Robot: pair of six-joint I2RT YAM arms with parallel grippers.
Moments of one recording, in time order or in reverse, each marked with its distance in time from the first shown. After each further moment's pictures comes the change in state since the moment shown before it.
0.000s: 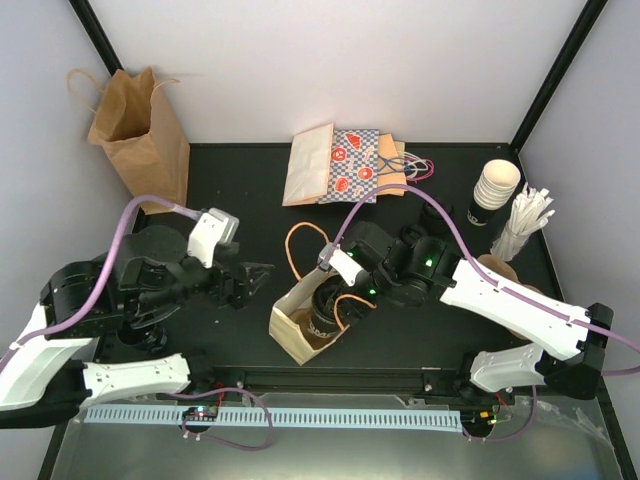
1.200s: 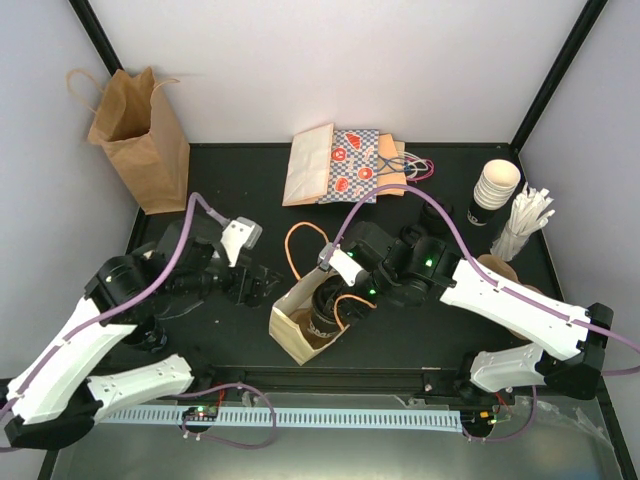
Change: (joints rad) left arm 0.268 -0.011 -0.205 -0.008 0.237 0.056; right arm 0.000 0.000 0.000 0.000 0.001 -0.004
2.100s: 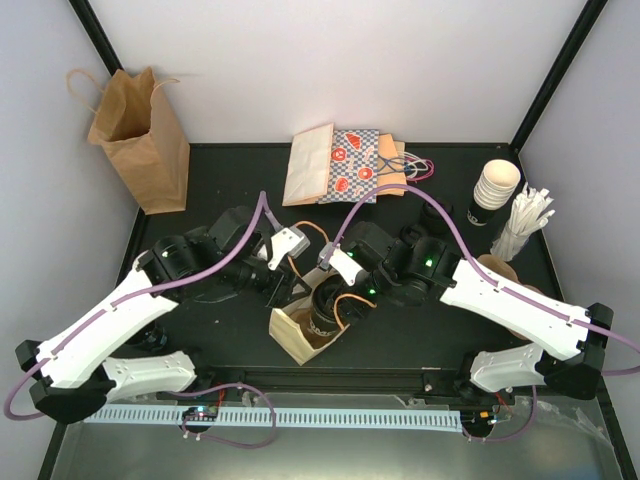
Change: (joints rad) left arm -0.062 0.183 -0.014 0.101 0.248 0.143; right arm 0.001 0.000 0.001 0.002 0.016 -0.001
